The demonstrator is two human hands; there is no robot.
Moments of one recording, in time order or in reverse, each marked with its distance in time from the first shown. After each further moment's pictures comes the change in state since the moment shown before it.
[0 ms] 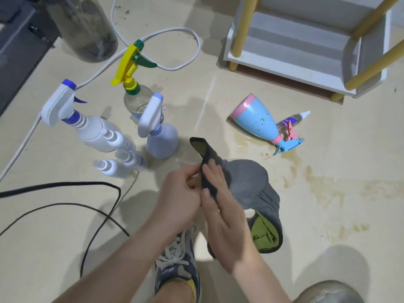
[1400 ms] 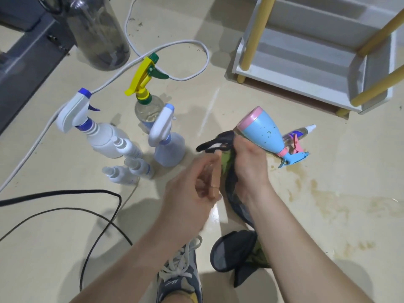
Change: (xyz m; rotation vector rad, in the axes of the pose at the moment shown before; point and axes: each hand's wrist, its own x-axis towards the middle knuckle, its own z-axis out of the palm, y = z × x) left_hand 0.004 0.002 -0.005 0.193 0.169 0.309; right_hand 0.112 -0.026 -0.024 0.358 0.337 0.325
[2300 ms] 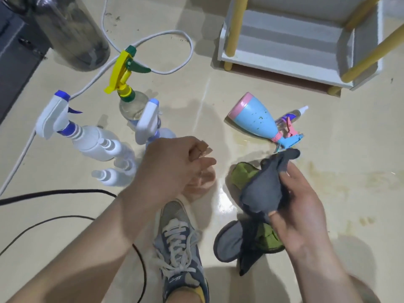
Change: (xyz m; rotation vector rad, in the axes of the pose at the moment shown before) left_hand 0.051 0.010 -0.025 0.557 -0.188 0.114; right_hand -0.053 0.028 -0.094 0.567 0.078 0.209
